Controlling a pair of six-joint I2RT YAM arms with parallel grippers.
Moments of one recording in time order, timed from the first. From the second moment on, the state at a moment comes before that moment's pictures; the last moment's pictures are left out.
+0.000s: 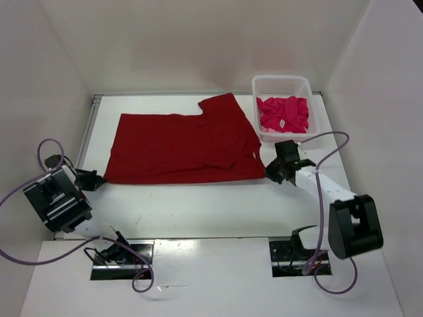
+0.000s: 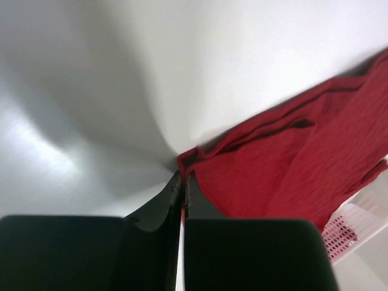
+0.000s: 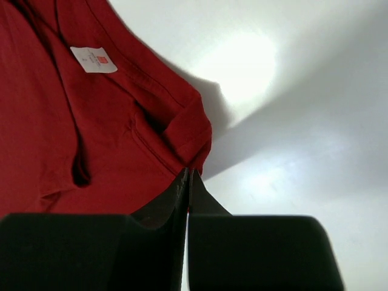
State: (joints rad) left arm 0.72 1.66 0.83 -0.33 0.37 -0.76; right arm 0.22 1.35 0.71 -0.35 0.10 0.99
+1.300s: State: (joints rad) left arm -0.03 1.38 0.83 -0.37 0.38 -0.71; right arm 0.54 1.50 0.77 -0.25 -0.06 0.97
